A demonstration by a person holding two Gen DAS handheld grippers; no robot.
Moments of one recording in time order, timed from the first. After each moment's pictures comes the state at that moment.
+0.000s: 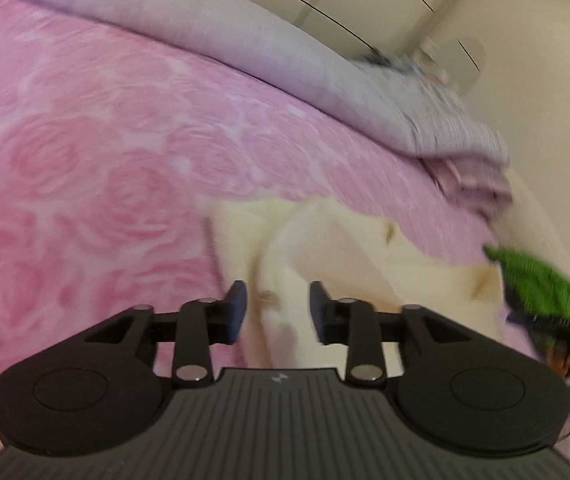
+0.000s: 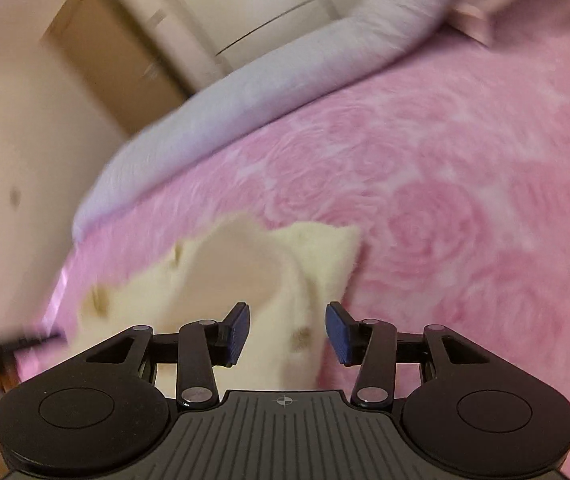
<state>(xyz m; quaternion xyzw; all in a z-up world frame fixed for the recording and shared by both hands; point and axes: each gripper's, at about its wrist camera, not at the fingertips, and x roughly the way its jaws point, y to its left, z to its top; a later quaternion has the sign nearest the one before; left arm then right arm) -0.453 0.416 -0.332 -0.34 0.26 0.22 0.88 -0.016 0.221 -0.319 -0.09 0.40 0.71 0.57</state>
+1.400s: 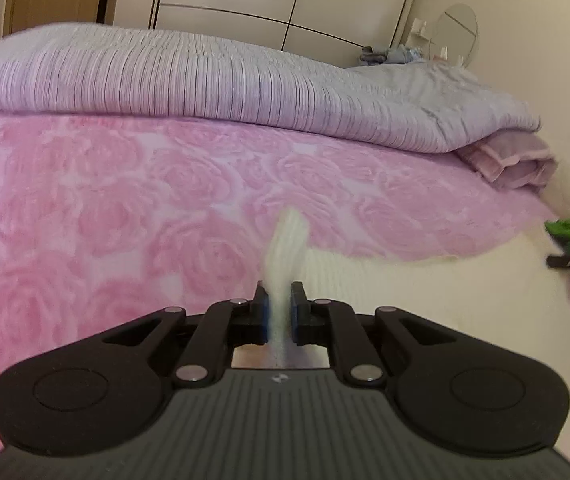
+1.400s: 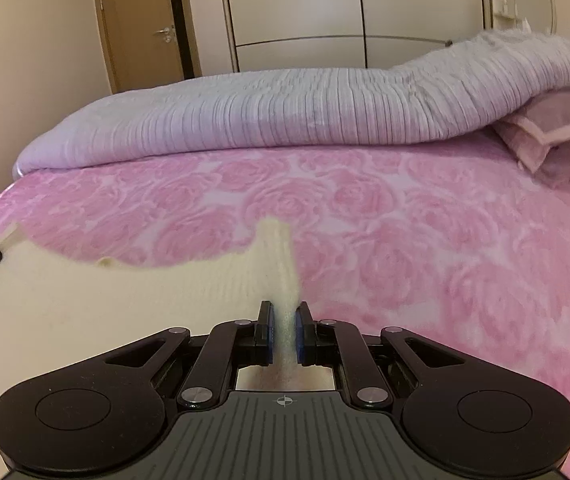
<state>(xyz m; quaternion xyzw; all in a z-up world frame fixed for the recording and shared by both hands) -0.353 0.468 -0.325 -0.19 0.27 0.27 0.91 -0.061 0.351 -0.326 -0.19 0.25 0.70 0.64</state>
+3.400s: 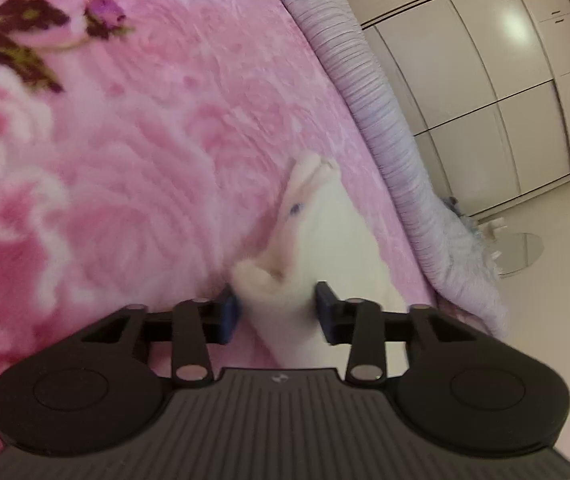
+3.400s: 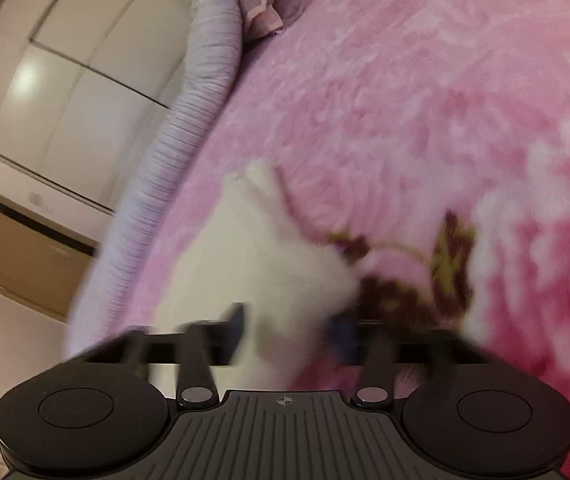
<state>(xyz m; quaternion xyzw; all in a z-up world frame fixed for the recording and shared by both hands) -0.506 0.323 -0.397 -0.57 0.06 0.36 0.73 -0.067 0.142 -0.396 0.19 0.53 0.46 0.69</state>
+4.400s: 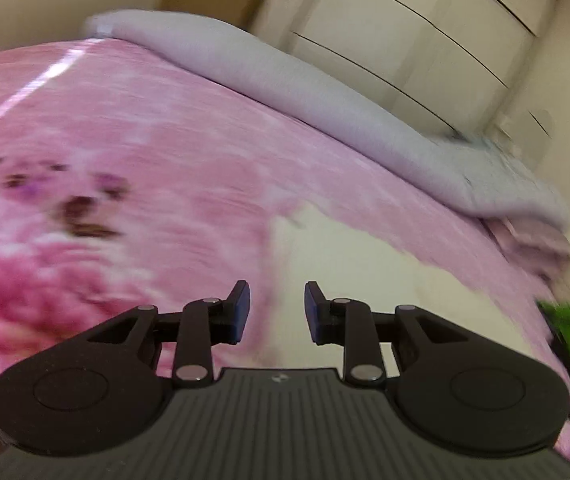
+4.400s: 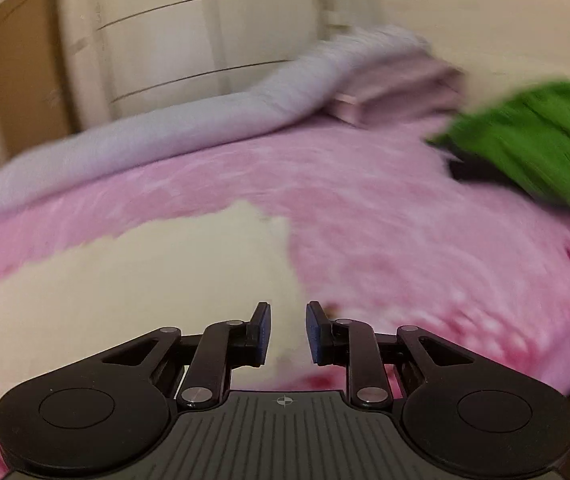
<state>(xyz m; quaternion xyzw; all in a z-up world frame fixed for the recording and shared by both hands) -0.523 0.211 -0.308 -0.32 0.18 0.40 0.84 -0.148 0.052 -0.331 -0.11 0.26 0.55 0.79</state>
